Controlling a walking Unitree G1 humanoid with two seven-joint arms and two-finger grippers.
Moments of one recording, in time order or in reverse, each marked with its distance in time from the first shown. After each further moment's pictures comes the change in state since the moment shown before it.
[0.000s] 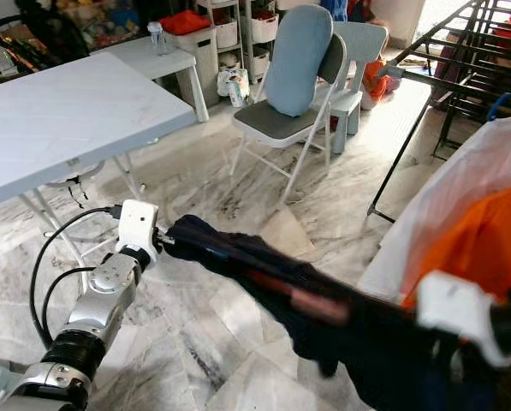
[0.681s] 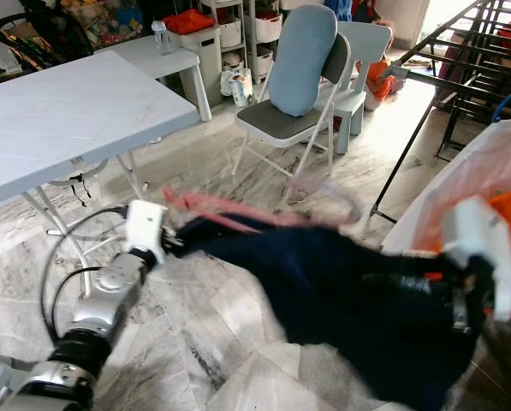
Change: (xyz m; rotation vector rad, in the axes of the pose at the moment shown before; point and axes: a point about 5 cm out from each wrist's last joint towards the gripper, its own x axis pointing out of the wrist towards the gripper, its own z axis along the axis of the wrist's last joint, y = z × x) left arm 0.002 -0.014 -0.001 -0.028 0.016 -0.091; right arm -0.043 -0.024 0.068 0.064 -0.485 -0.060
